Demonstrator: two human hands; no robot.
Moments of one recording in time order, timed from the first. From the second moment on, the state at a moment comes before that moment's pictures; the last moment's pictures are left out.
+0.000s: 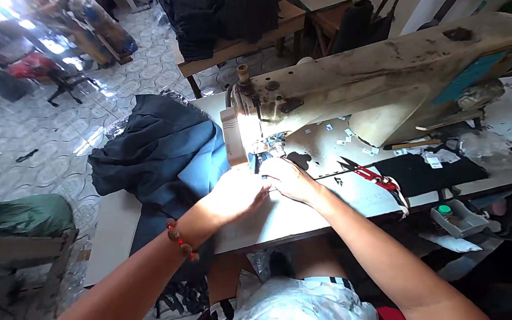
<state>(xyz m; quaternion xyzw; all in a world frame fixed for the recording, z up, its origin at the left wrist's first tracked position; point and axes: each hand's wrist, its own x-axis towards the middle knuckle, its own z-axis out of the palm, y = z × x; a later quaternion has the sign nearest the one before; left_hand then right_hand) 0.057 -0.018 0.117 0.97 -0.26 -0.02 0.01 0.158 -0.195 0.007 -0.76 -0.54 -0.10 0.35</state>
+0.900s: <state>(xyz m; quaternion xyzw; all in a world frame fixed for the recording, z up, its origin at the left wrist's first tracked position) 0.039 -0.018 0.035 0.95 -0.25 0.15 0.11 0.130 -0.226 0.004 -0.73 -0.60 -0.16 0.31</state>
